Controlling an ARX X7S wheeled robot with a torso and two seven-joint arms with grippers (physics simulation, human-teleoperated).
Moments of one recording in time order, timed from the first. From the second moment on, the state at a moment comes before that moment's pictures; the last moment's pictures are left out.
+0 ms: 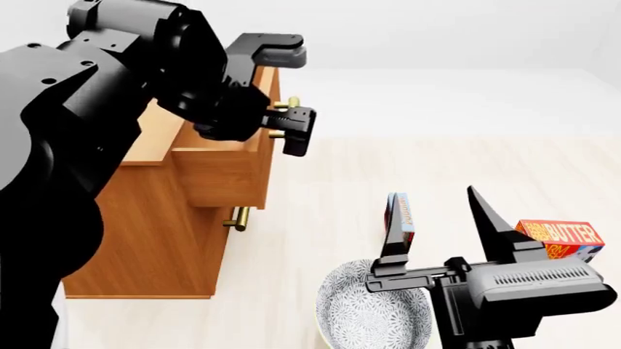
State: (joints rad) left arm -1.87 0.00 1.72 -1.28 -1.72 -1.09 0.25; right arm 0.05 0.44 -0.33 -0.63 0.21 0.15 0.42
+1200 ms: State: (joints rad) left arm -1.91 -0.01 1.64 -1.04 -1.81 -0.98 0.21; right arm 0.07 0.44 -0.36 -0.59 0.22 0.13 0.41
